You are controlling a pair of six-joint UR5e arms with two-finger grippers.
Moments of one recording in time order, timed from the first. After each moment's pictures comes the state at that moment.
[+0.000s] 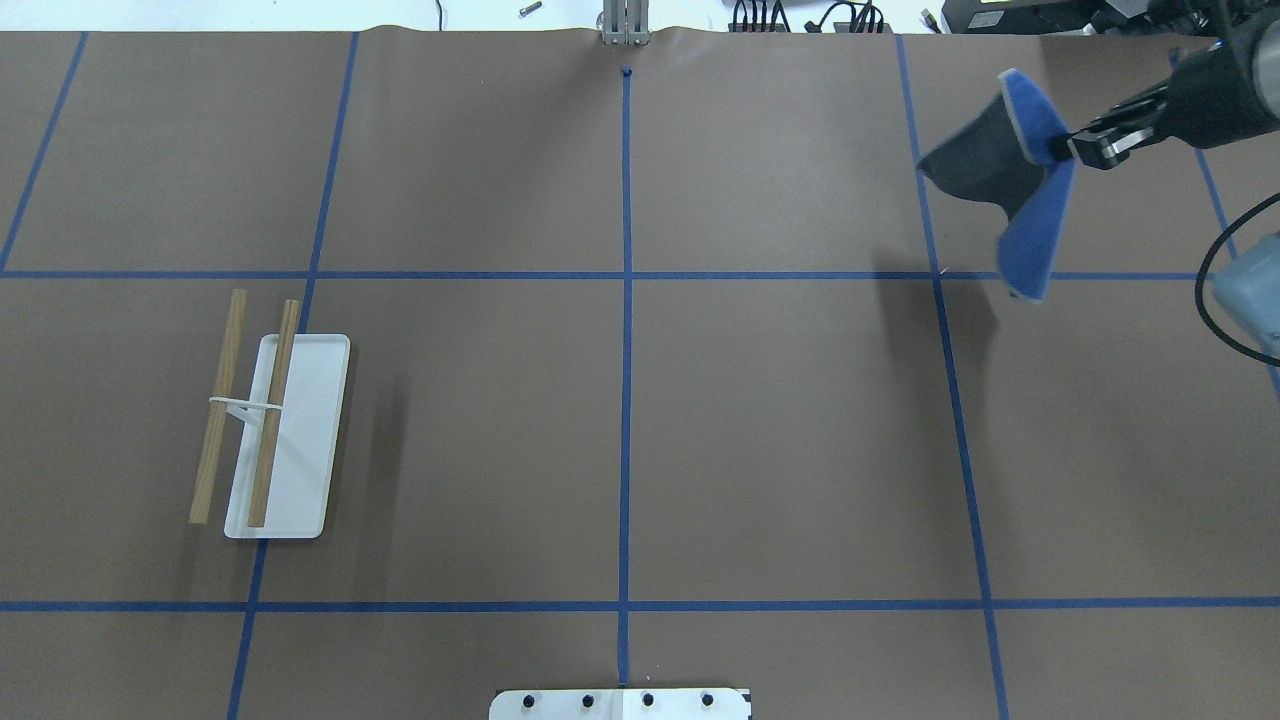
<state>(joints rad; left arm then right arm) -1.55 -1.69 -1.86 -1.74 -2.59 -0.23 1.13 -1.34 1.82 -1.01 2.24 0.37</state>
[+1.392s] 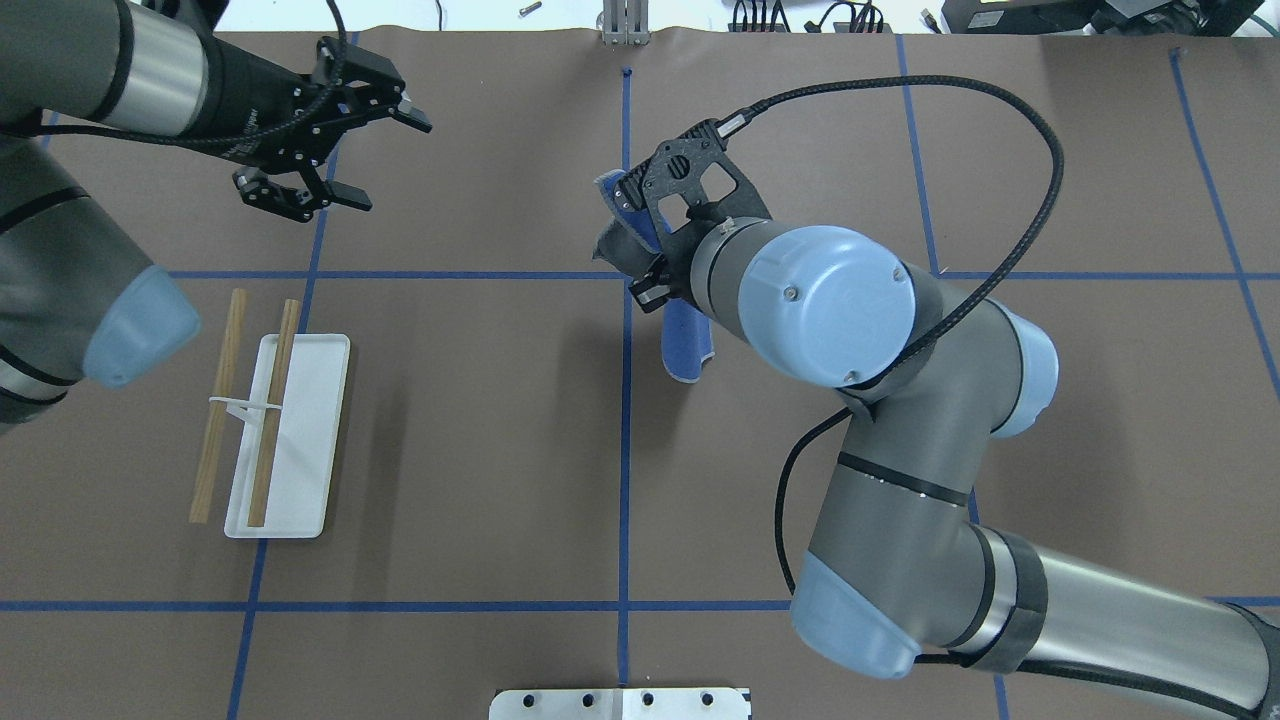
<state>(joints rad) -0.93 -2.06 -1.82 -2.18 -2.21 -1.88 0.46 -0.92 1.91 -1.45 1.35 0.59</state>
